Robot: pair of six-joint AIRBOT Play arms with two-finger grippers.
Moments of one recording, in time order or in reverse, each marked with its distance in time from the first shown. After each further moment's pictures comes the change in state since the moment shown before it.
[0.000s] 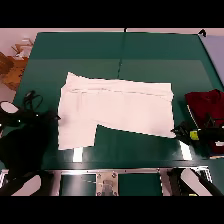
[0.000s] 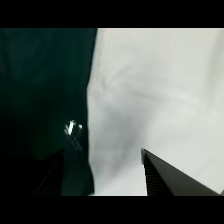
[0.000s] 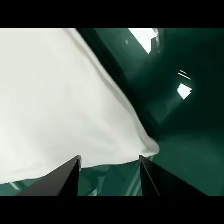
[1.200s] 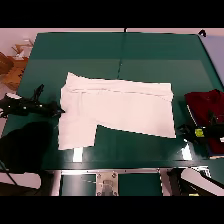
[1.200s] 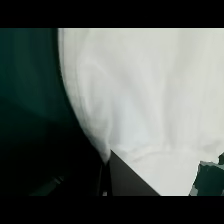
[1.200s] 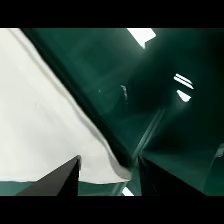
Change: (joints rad) left arm 0.071 -0.494 0.246 -0.297 -0.151 0.446; right arm -0.082 -0.219 0.099 -0.003 0.024 -0.173
